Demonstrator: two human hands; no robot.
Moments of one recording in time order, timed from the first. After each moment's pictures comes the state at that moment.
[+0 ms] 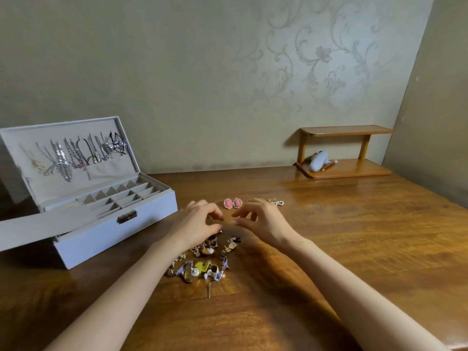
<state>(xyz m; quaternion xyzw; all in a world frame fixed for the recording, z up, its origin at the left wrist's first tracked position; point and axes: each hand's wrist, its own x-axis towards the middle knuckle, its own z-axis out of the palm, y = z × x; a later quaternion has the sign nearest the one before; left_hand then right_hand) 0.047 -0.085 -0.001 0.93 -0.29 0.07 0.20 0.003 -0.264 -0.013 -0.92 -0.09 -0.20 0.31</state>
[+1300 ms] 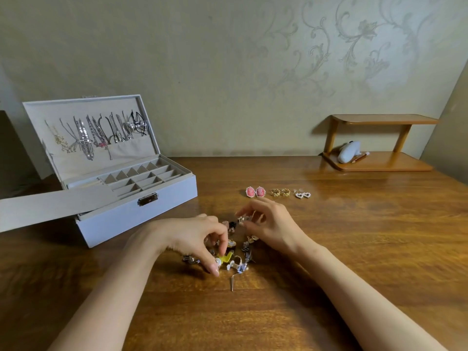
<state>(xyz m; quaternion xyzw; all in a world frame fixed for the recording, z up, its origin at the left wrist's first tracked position) 0.032 -0.034 0.016 0.89 -0.36 -0.25 0.12 0.010 -0.235 -0.032 -0.90 -0.18 -0.18 0.35</state>
